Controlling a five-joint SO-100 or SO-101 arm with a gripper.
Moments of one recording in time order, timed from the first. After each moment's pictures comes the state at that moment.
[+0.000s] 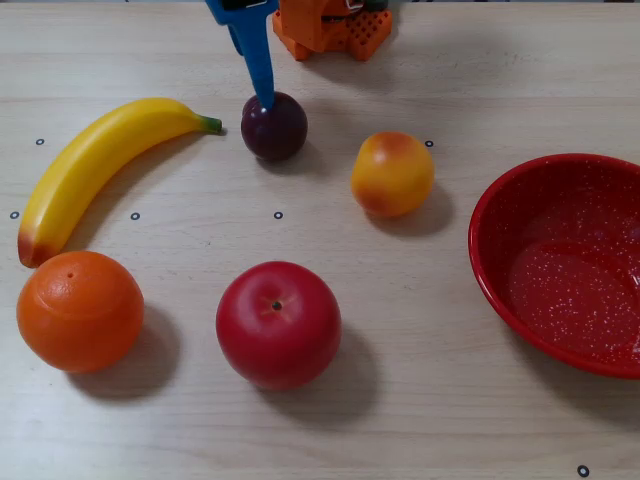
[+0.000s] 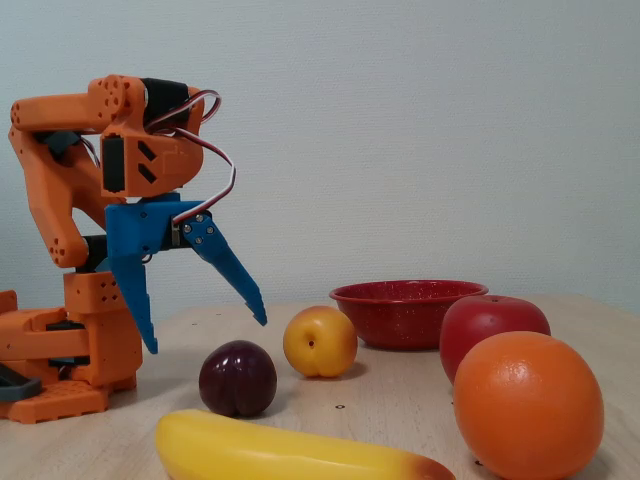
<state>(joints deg) 38.1 129.3 127.7 89.7 -50.4</state>
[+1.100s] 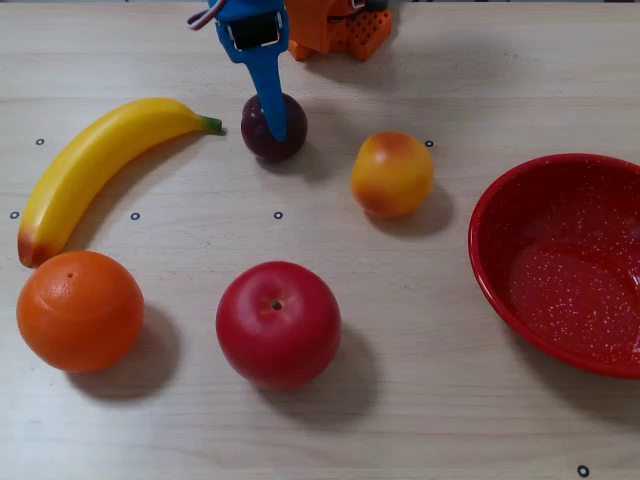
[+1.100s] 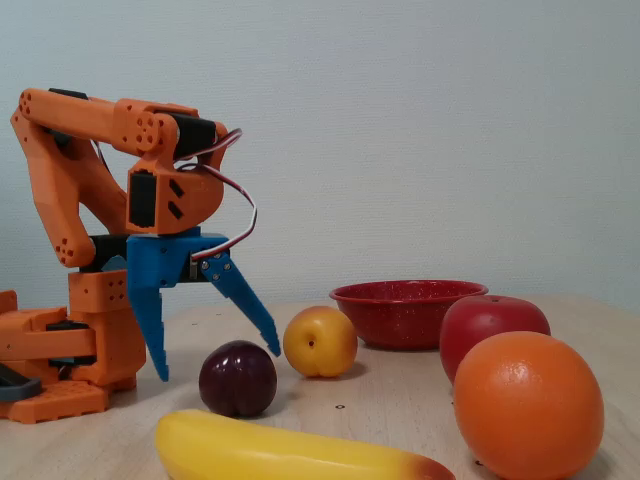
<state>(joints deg) 32.2 122.2 132.7 82.3 -42.1</state>
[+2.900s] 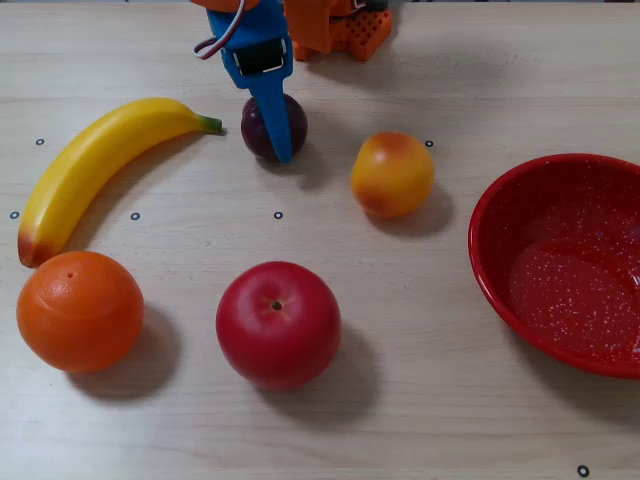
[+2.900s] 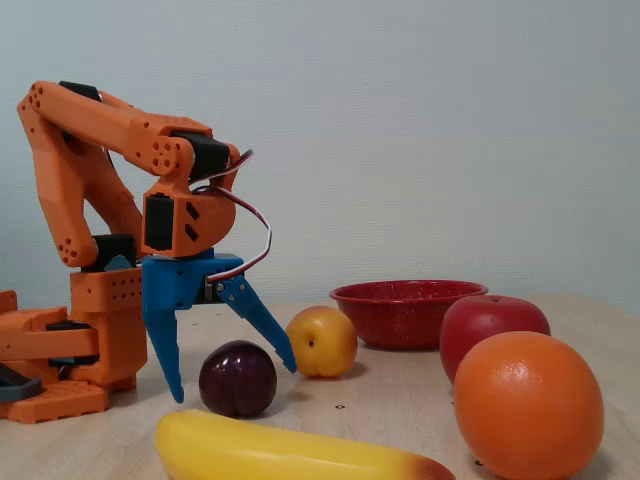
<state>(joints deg) 29.7 115.9 134.6 73.3 -42.1</state>
